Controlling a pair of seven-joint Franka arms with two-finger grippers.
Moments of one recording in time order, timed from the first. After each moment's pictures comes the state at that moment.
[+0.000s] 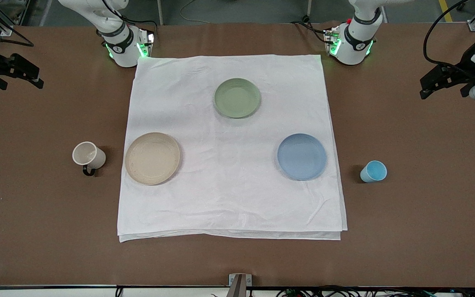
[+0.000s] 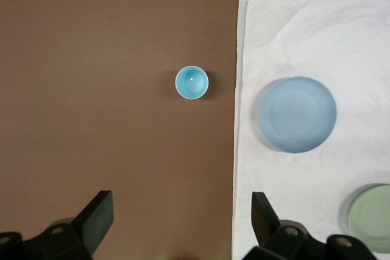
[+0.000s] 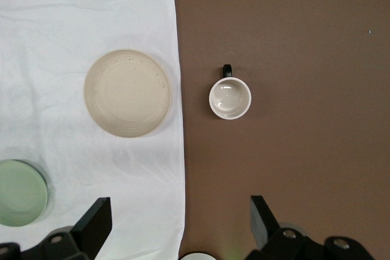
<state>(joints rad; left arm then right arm) 0.03 -0.05 -0.14 -1.53 0.04 1.49 -0.13 -0.05 -0.18 0.02 -1.69 0.04 1.50 -0.04</state>
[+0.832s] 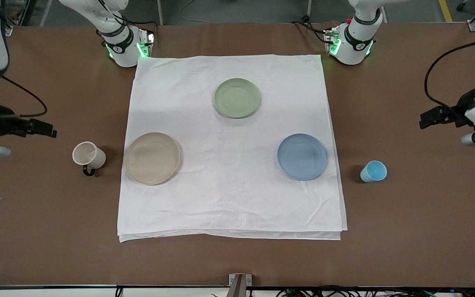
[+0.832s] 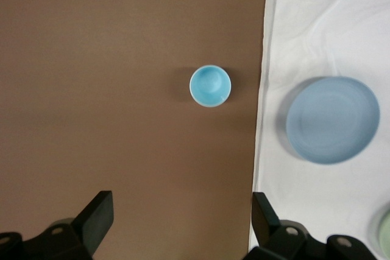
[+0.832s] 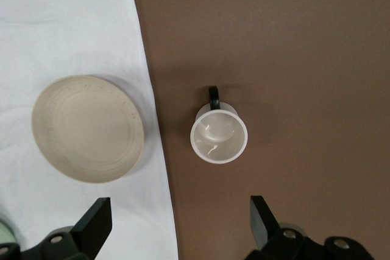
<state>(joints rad) 0.12 0.13 -0.14 -1.62 0.04 1.66 -0.05 -0.11 0.22 0.01 -1.64 0.04 1.70 -0.04</state>
